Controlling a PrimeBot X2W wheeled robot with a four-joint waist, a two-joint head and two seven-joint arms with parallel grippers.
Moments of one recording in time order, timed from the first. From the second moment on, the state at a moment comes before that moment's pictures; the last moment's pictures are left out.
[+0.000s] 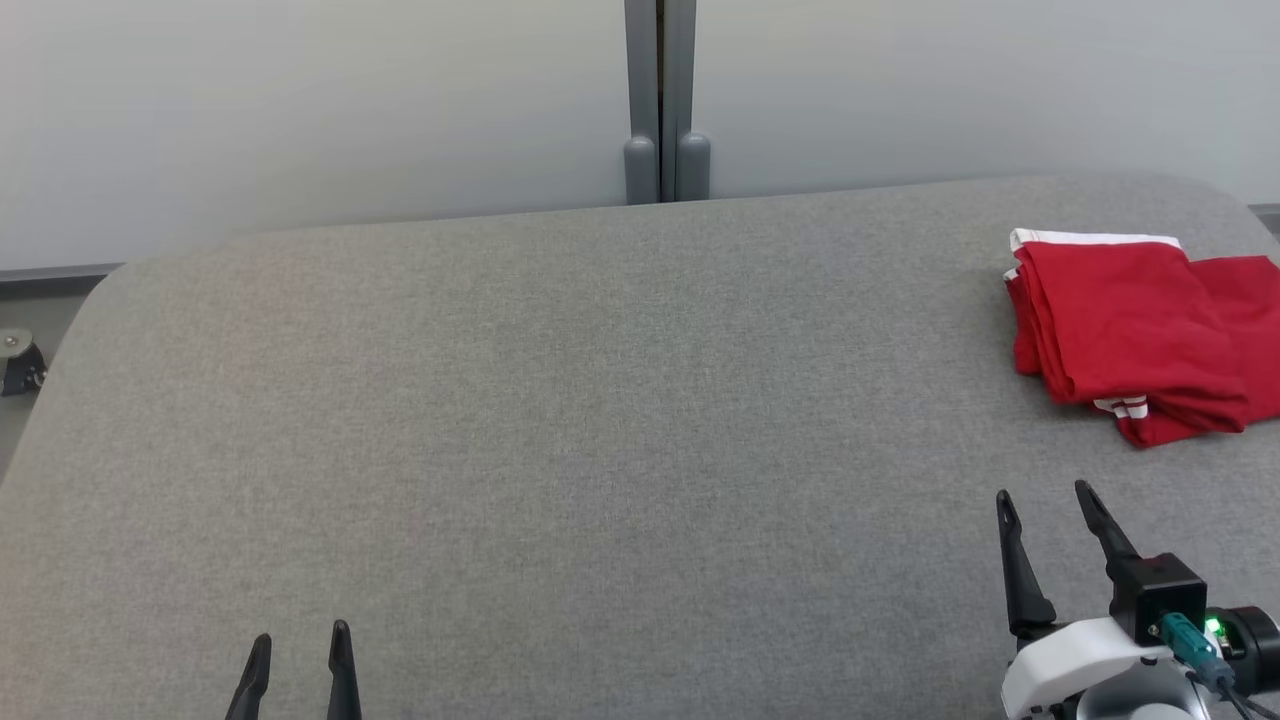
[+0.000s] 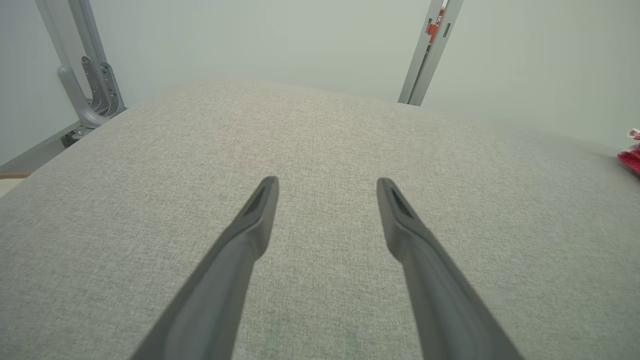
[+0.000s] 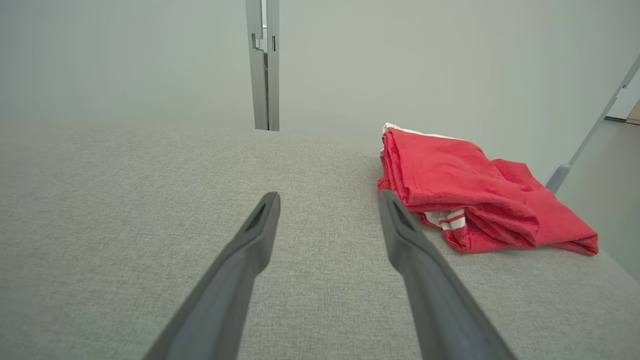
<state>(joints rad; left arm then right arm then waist) 0.22 0.05 0.03 0.15 -0.27 -0.11 -0.26 0.01 -0.06 -0.10 0.24 -0.06 0.13 -0.26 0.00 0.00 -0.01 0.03</state>
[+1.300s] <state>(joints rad) 0.16 0.05 0.03 0.20 -0.65 -0.12 -0.16 0.05 -0.05 -0.07 0.23 0.44 0.13 -0.16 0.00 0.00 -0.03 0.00</state>
